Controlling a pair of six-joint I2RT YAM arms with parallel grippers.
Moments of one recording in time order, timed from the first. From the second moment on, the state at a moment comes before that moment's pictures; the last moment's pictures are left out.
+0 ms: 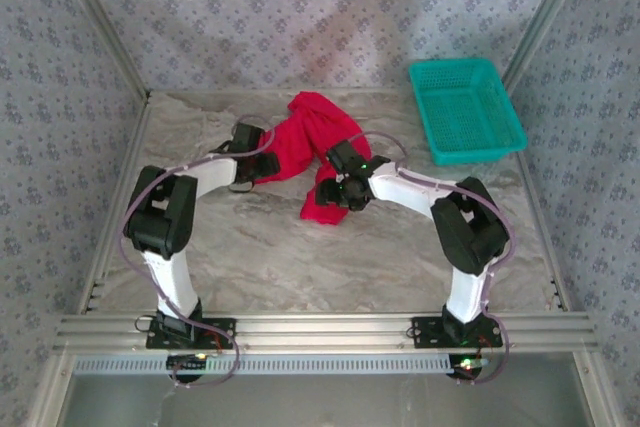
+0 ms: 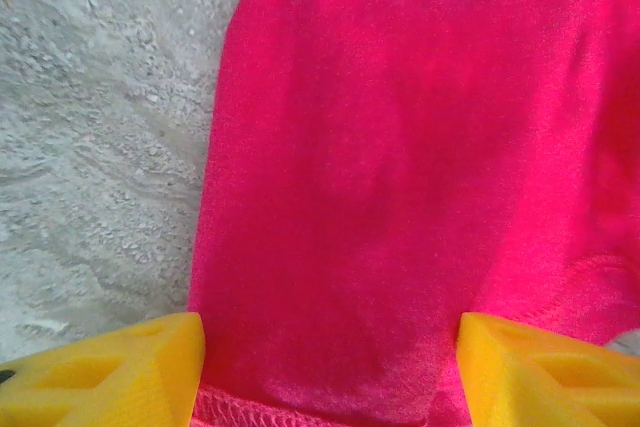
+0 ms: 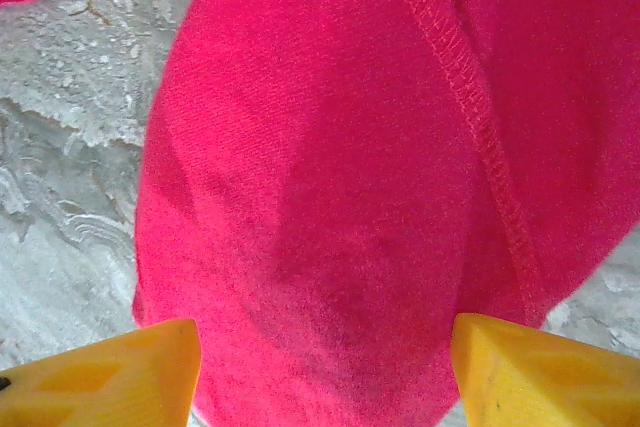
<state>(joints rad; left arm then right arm) -0.34 1.90 1.17 -0.24 -0.03 -0.56 0.67 1.84 1.25 -0.54 -0.10 0.68</state>
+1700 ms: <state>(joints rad) 0.06 1.59 1.20 -0.59 0.10 -0.65 0.23 1.69 1.47 -0.71 -0.14 0.53</state>
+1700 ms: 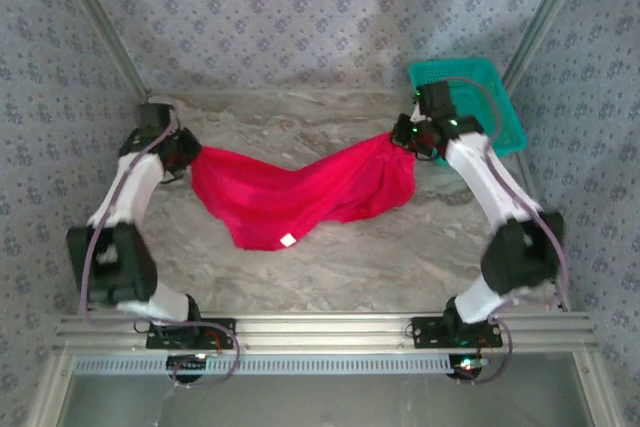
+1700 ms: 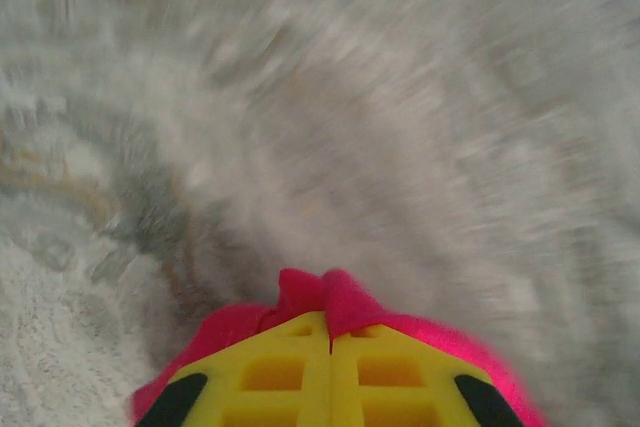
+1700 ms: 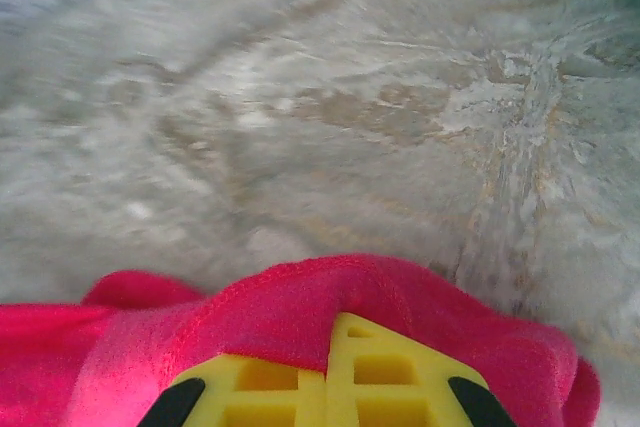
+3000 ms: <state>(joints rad) -0.49 1.32 0.60 -0.51 0.06 -0.81 0.32 1.76 1.27 -0.76 -0.05 0.46</state>
